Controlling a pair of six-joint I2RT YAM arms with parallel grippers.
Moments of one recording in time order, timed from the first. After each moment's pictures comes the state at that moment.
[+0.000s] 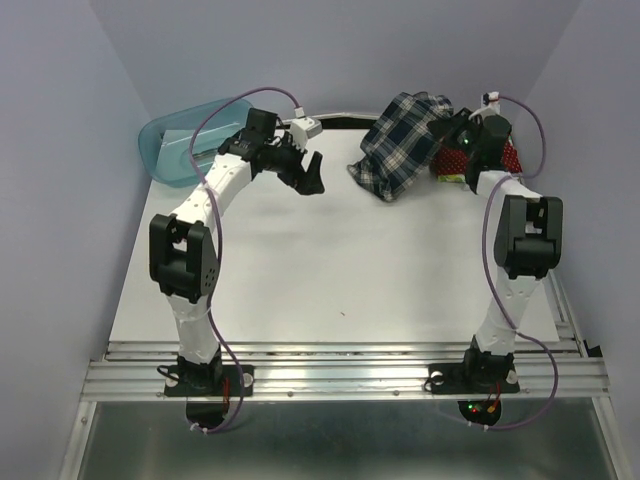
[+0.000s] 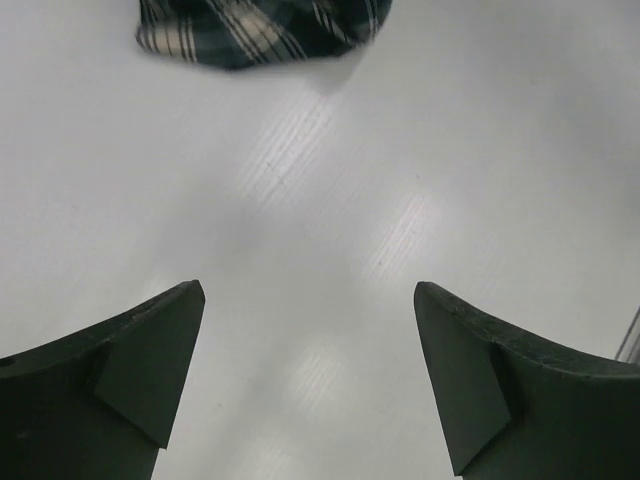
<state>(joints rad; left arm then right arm) -0.32 1.91 1.76 -0.62 0.66 0.25 -0.07 2.06 1.47 0.56 -0.47 0.64</state>
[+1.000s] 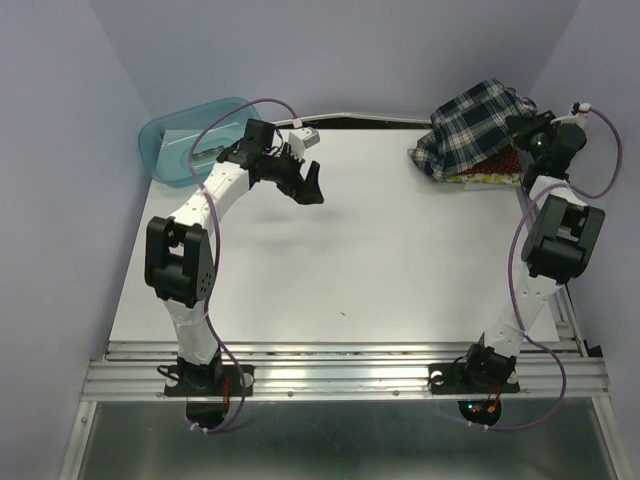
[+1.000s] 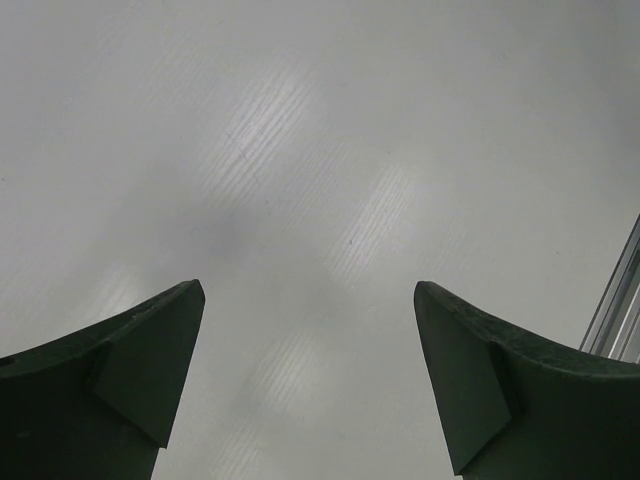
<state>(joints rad) -0.32 1.87 1.62 -0.57 0.72 0.23 -0.41 2.10 1.57 0.61 -0.43 0.78</state>
